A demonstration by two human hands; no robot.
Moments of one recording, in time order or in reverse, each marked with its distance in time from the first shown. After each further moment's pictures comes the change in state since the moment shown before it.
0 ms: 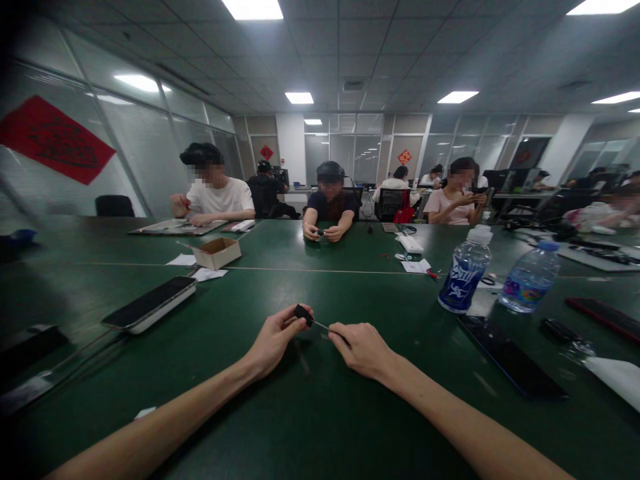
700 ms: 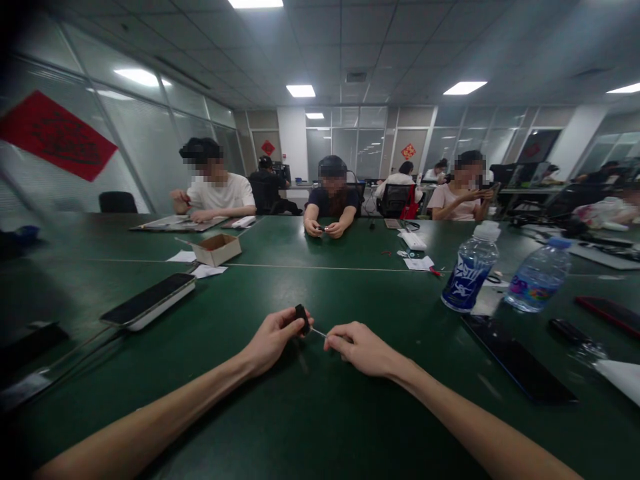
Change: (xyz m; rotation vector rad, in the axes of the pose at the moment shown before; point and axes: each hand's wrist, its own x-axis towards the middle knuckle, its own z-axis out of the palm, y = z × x) left_hand 0.003 -0.005 -0.003 0.008 -0.064 -0.080; right_hand 0.000 -0.009 -0.016 0.491 -0.269 0.247
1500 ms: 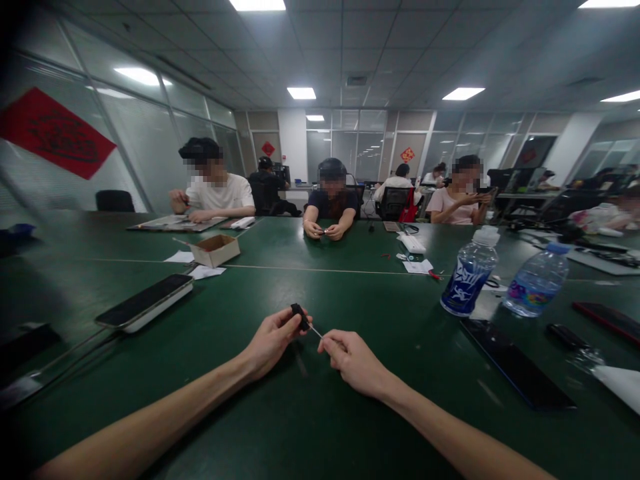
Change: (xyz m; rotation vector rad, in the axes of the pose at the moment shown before) left_hand 0.003 -0.002 0.002 -0.221 0.038 -0.021; right_hand 0.004 0.008 0.027 0.485 0.081 0.030
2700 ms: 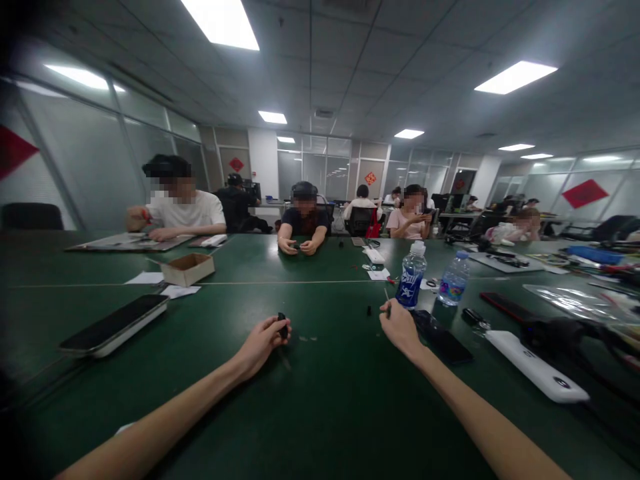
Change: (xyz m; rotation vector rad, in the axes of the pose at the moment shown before) left_hand -0.005 -0.005 -0.001 -0.033 0.011 -0.080; right_hand -0.072 0.014 -0.131 -0.820 0.960 0.130
